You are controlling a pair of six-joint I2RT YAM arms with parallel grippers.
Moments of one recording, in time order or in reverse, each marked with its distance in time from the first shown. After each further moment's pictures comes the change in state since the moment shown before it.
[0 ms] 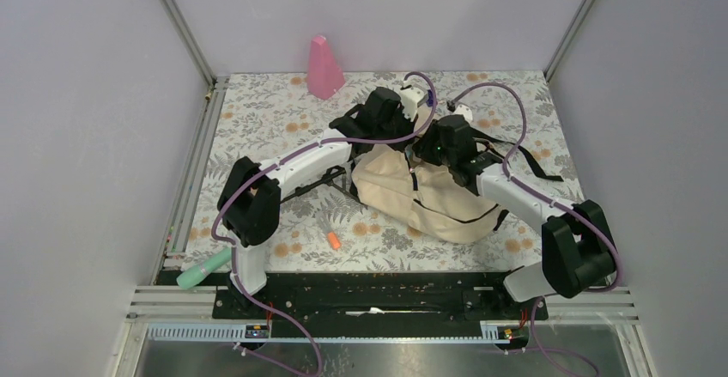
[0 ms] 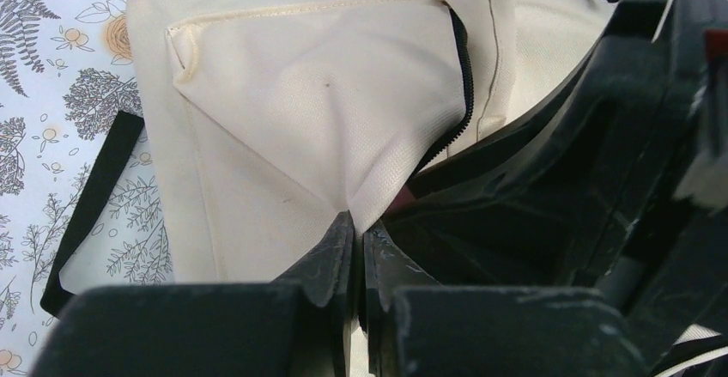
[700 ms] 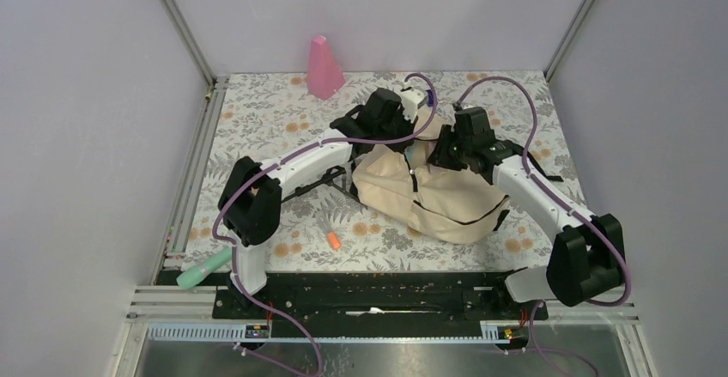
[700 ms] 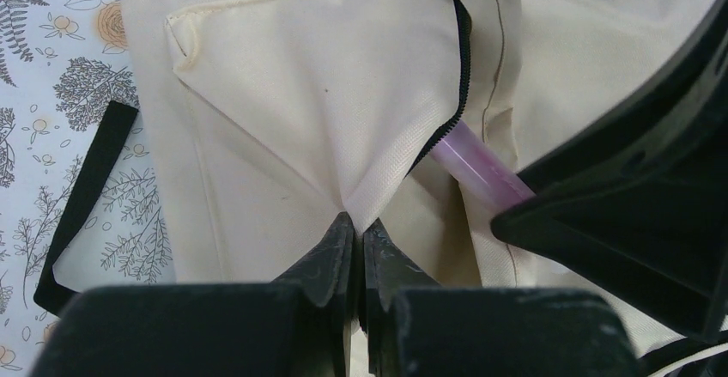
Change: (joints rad) left arm 0.000 0.005 0.000 -0.016 0.000 0.000; right arm -0.099 -0.066 0.096 -0.410 -0.169 -0.197
